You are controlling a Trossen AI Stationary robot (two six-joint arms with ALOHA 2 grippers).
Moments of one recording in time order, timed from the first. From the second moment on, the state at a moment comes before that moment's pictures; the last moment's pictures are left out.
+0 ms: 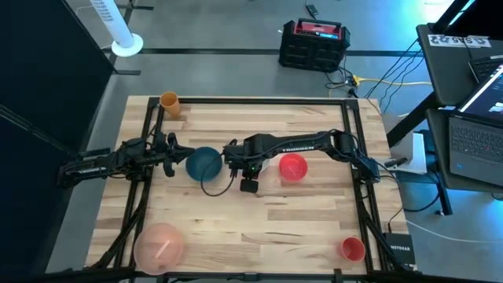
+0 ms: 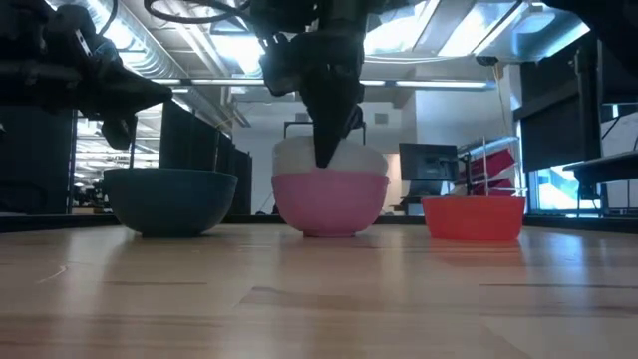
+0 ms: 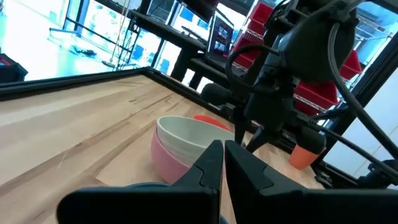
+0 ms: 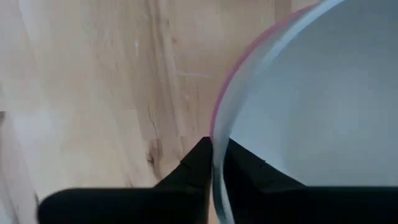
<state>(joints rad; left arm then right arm) 0.20 0.01 0.01 0.02 -0.02 -0.46 0.01 2.21 2.00 -1.19 -0.10 0.14</state>
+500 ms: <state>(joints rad) 0.20 0.08 0.10 -0.02 0.15 -0.50 0.03 2.19 2.24 -1.29 0.02 0.15</state>
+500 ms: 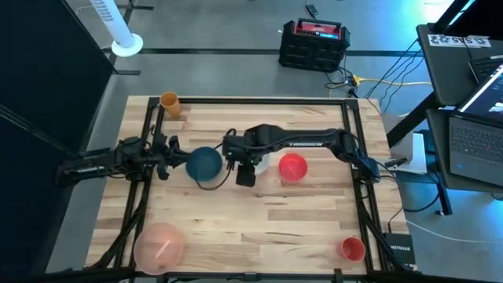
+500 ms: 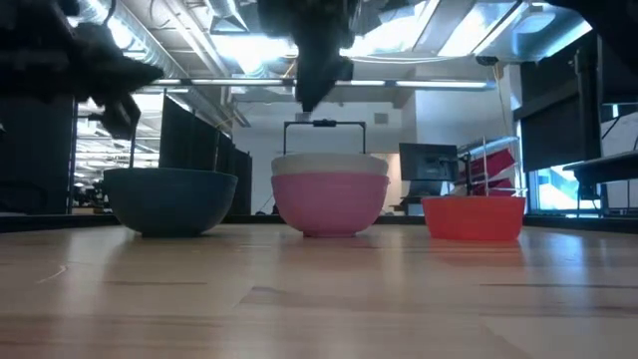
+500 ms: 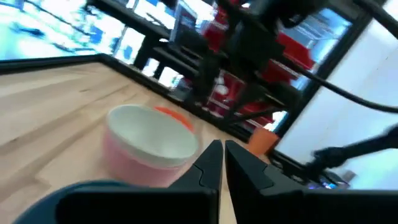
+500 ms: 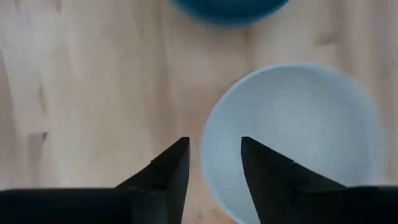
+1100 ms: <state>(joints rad) 0.16 1.09 0.82 -0.72 0.17 0.04 0.15 1.80 2.31 -1.52 0.59 0.23</state>
